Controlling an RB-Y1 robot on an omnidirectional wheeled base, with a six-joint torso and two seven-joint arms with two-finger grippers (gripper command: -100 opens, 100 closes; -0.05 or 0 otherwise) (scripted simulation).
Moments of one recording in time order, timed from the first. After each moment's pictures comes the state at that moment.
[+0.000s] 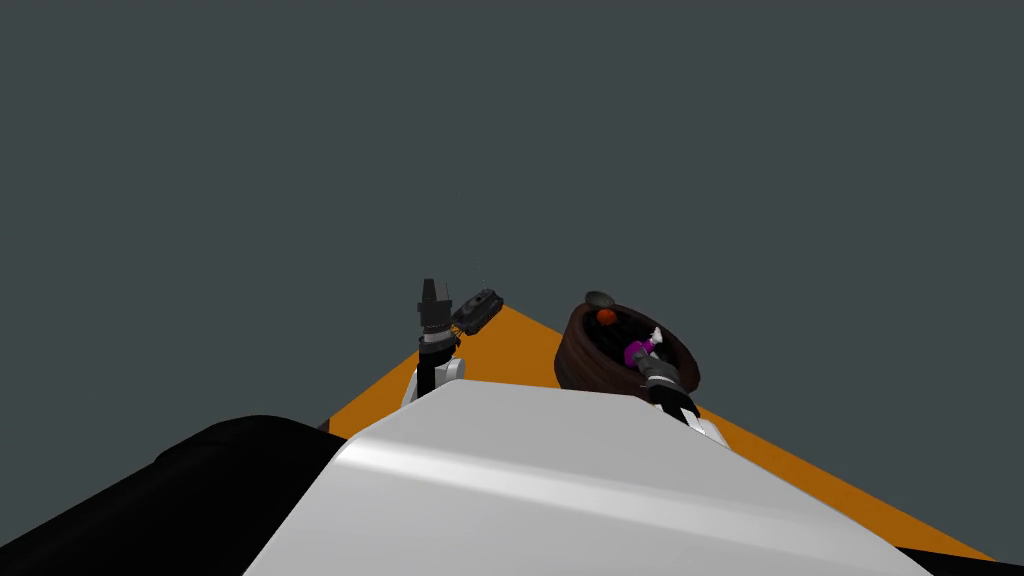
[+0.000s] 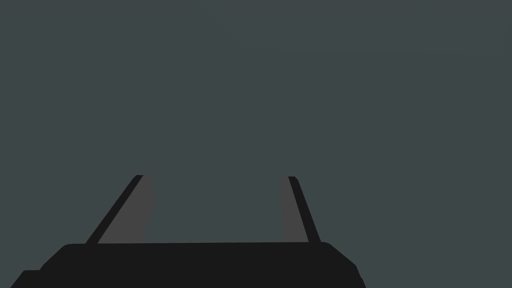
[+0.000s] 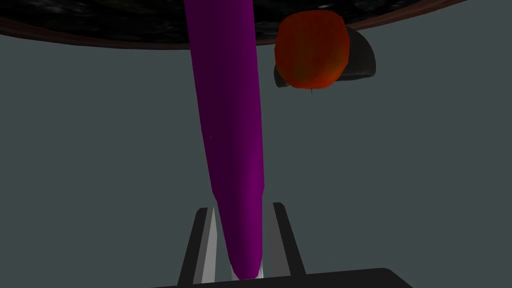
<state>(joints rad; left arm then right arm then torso) 0.46 -0.02 0.03 -2.22 -0.03 -0.65 -0.13 0.33 -0.12 -0.46 -1.47 0.51 -0.15 0.78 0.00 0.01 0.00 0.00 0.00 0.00</state>
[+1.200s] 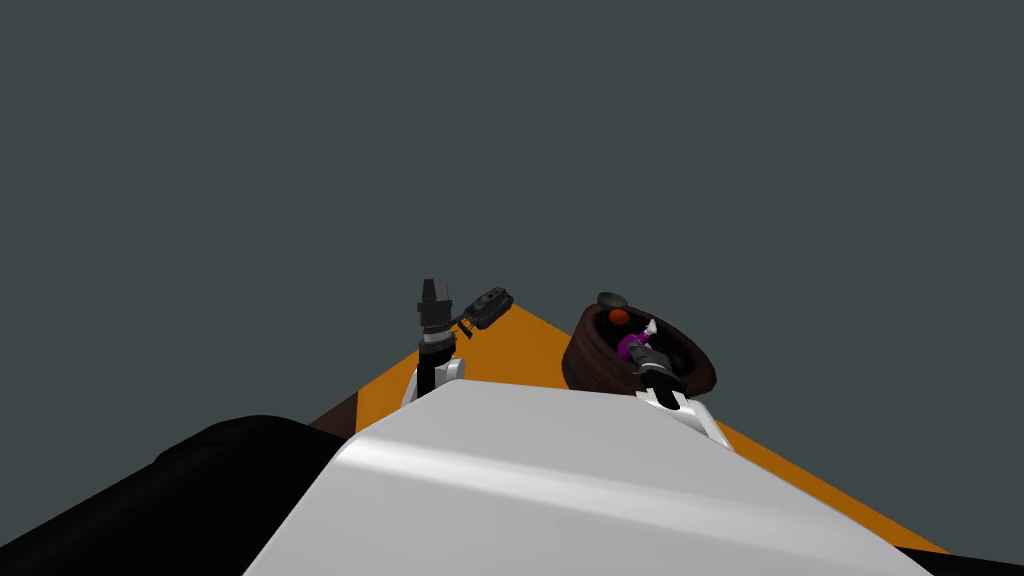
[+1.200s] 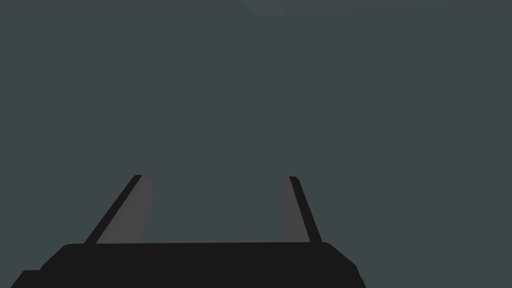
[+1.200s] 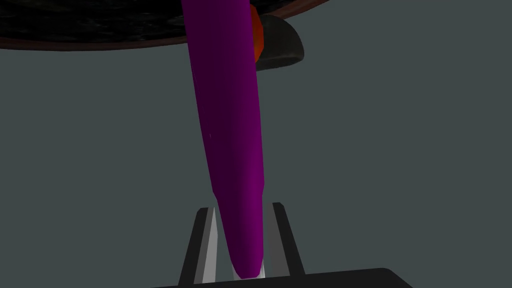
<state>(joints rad) 0.46 -0.02 0.03 -2.22 -0.03 -0.65 -0.13 0.33 -0.15 -0.35 -1.62 0.45 0.07 0.73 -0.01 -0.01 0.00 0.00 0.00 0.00</state>
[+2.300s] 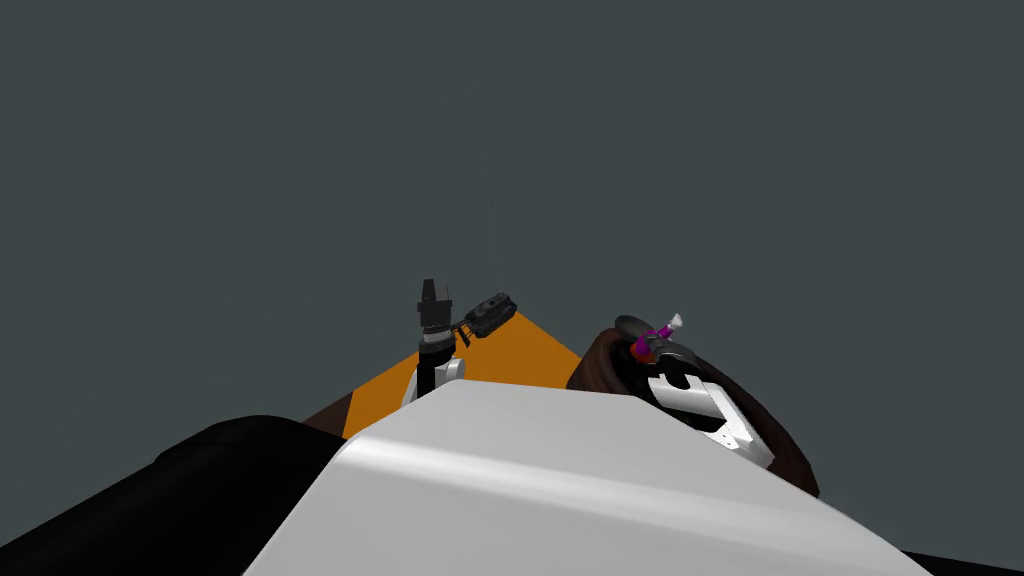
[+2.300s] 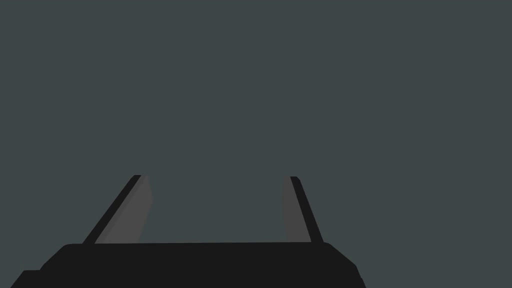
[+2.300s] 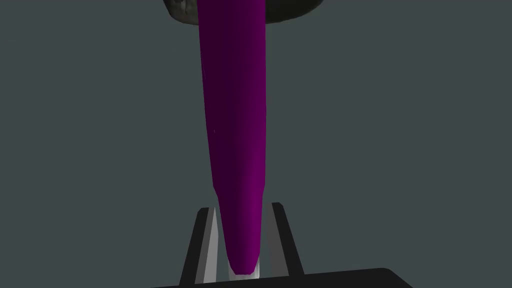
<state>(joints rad) 0.46 -0.02 0.03 -2.22 -0.03 -0.65 -0.13 0.28 -0.27 -0.36 -1.70 0.48 0.35 0.67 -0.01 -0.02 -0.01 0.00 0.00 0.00</state>
